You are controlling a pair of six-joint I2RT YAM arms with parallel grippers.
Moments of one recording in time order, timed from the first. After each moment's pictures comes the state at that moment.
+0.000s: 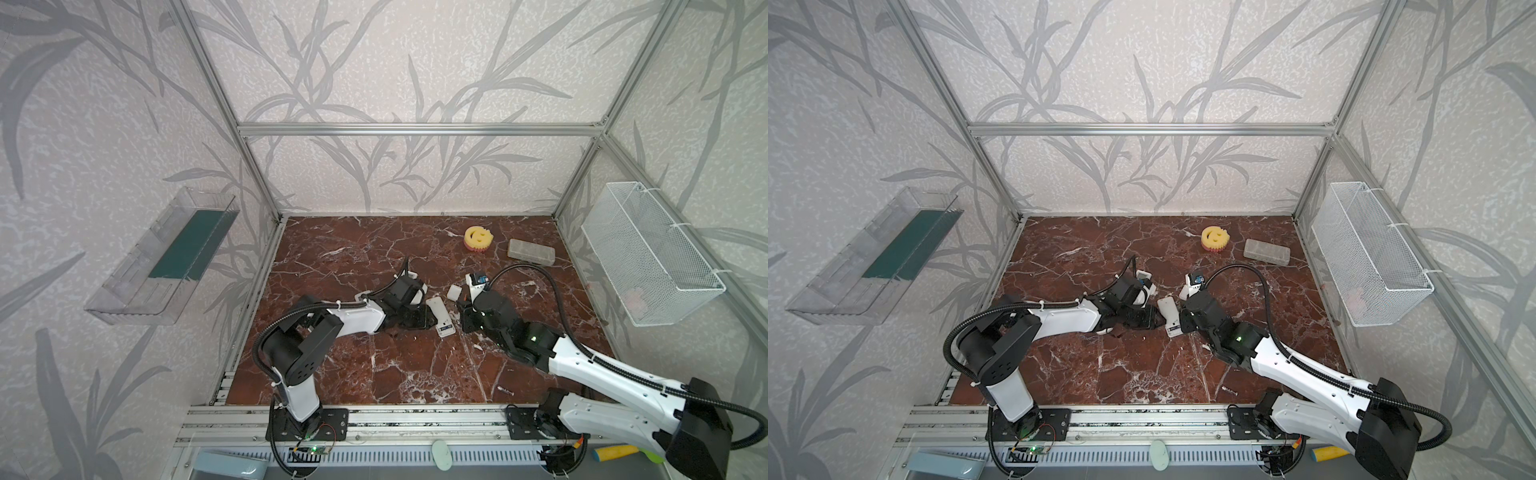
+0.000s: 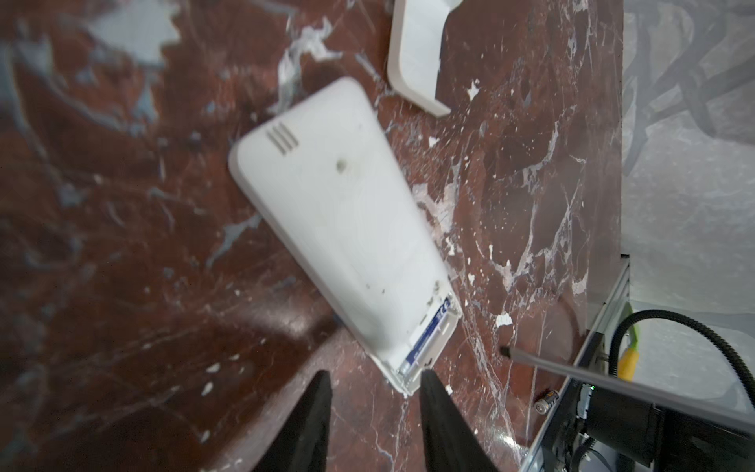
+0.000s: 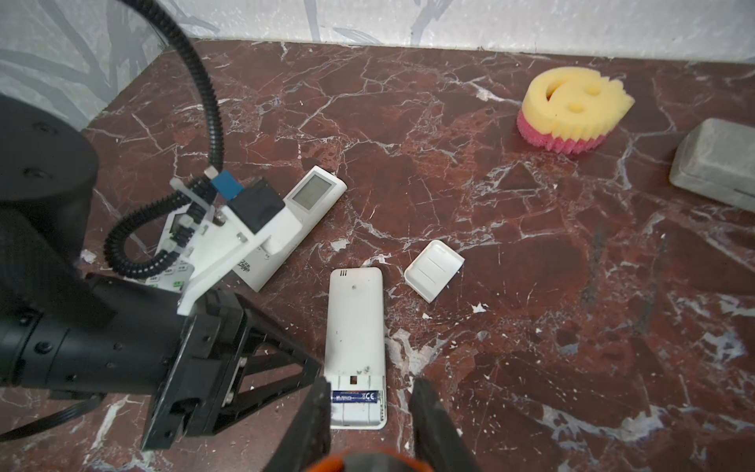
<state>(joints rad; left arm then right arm) -0.72 1.77 0.94 -0.05 0.38 -0.66 0.83 1.04 0.67 -0.25 0.34 0.45</state>
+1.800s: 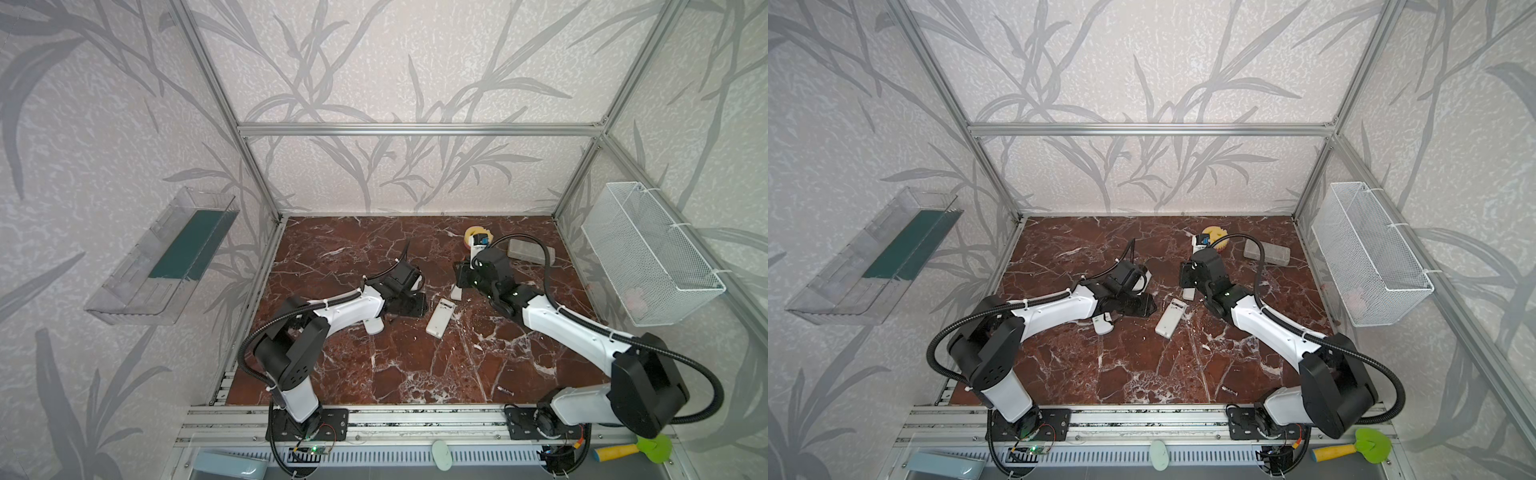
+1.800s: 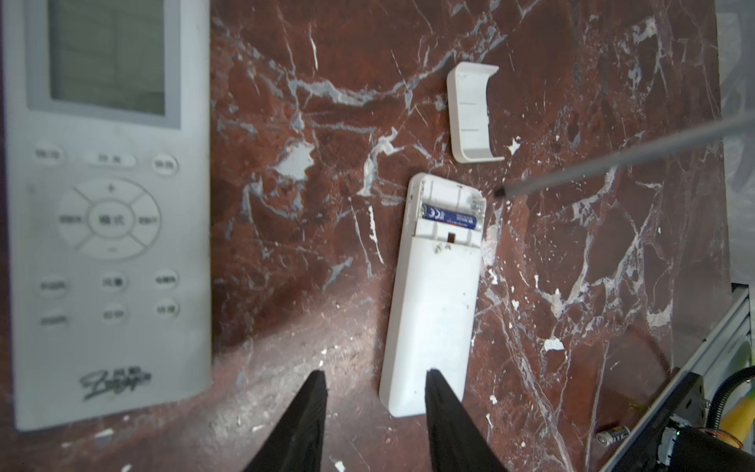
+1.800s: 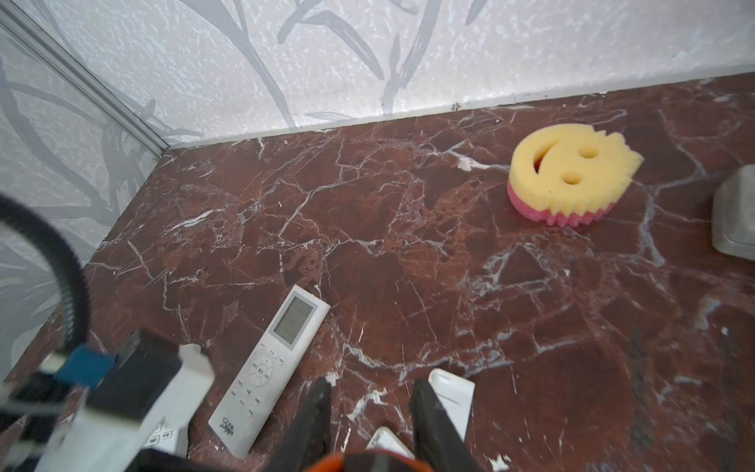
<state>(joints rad) -0.72 1.70 1.03 -0.32 0.20 -0.57 0.54 1.42 0.90 0.01 0.12 0.42</state>
